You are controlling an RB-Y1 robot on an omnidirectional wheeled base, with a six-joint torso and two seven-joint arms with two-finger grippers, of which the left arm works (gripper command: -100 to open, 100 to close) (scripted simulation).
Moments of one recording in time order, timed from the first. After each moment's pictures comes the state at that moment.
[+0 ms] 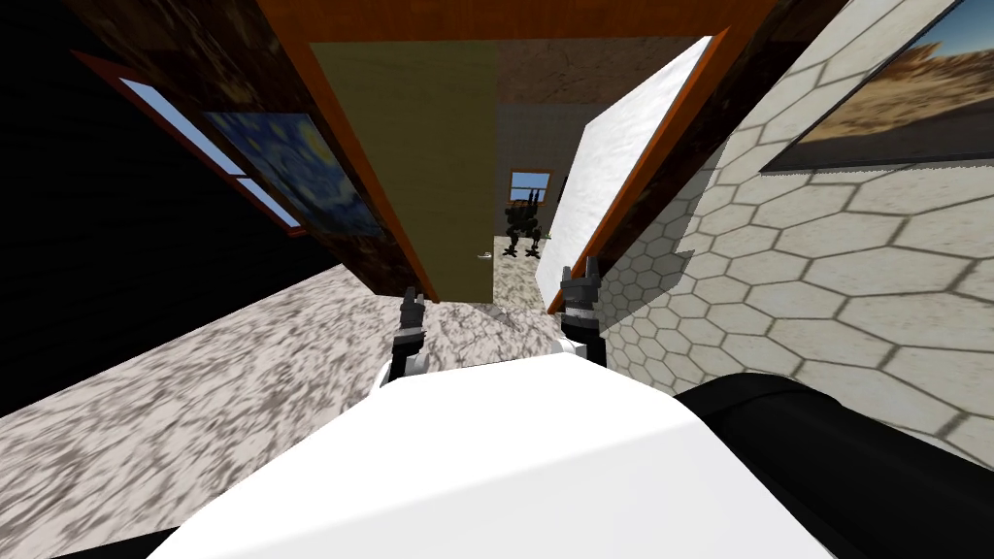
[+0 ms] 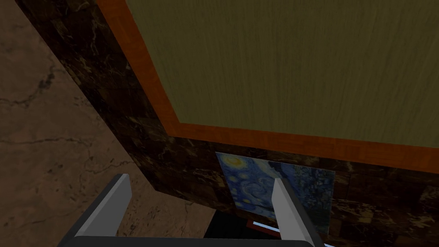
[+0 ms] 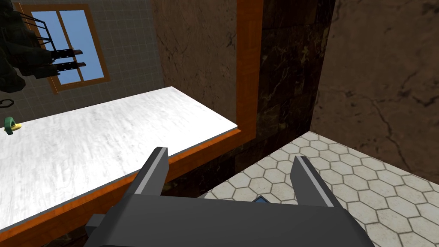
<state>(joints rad) 0.27 0.09 0.04 -1.64 -0.03 -0.69 -0.03</state>
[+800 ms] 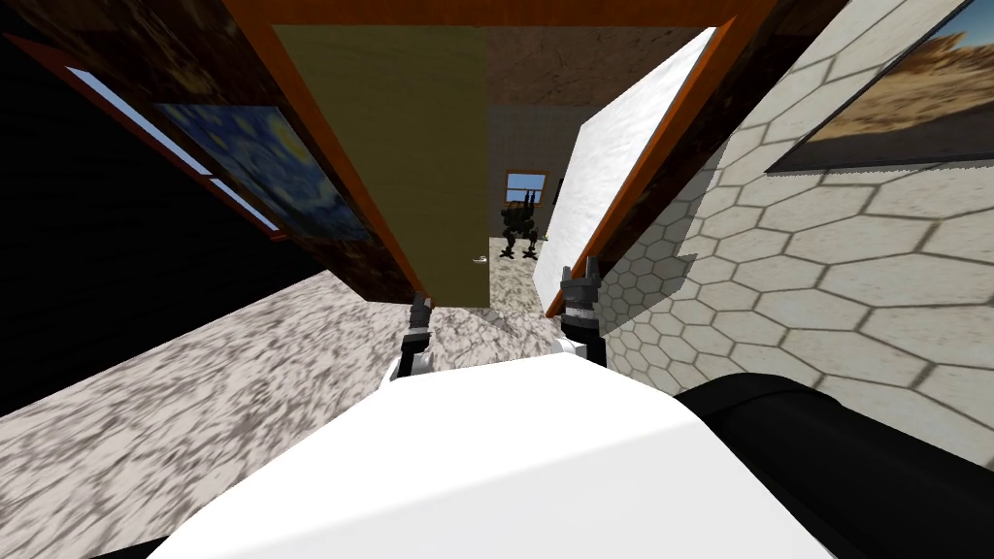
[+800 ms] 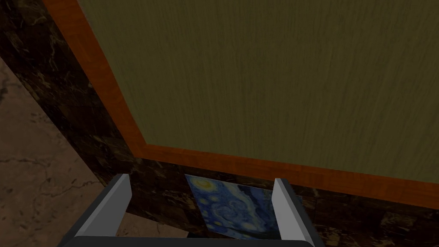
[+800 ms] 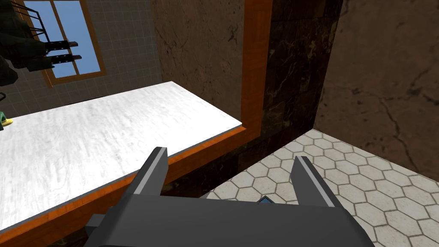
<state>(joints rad) 0.18 0.10 0.04 -1.43 -0.04 -0.72 0.01</state>
